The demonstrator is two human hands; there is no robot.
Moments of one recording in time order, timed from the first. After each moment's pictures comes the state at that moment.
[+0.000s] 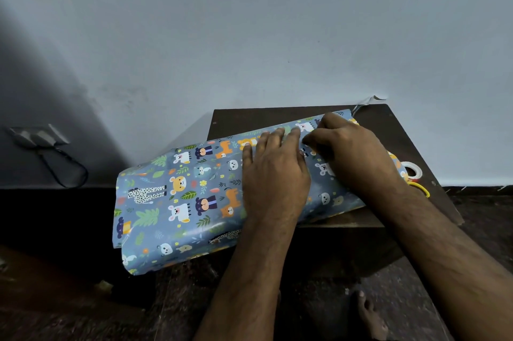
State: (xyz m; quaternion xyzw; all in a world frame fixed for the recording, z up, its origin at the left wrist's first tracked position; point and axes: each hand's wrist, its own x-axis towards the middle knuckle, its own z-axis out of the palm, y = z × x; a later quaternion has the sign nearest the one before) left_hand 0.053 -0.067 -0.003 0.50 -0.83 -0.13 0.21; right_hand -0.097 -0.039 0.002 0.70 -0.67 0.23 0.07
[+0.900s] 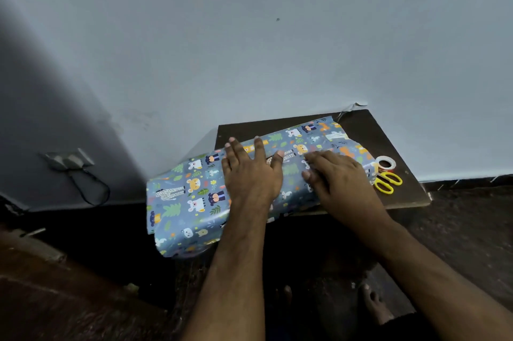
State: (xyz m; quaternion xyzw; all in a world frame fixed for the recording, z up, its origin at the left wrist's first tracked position) left_hand 0.075 -0.075 -0.001 0.59 -0.80 -0.12 0.06; right_hand -0.073 0.027 -0.027 0.63 -0.72 0.29 0.03
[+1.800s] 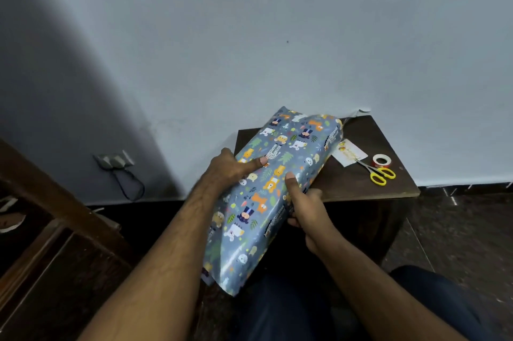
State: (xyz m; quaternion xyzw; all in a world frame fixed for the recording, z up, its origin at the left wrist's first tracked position) left_hand 0.169 -0.076 0.049 0.61 -0.72 -0.31 0.12; right_hand 0.037 0.061 -0.015 0.16 -0.61 0.60 -0.48
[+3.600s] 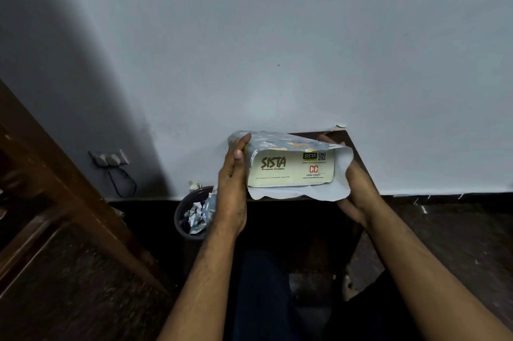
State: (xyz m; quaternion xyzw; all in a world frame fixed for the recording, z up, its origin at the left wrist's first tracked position) left_hand 0.161 0.068 0.090 0.31 -0.61 -0.48 0.54; right_hand -0.042 0.145 0.090 0.35 -0.41 0.68 -0.50
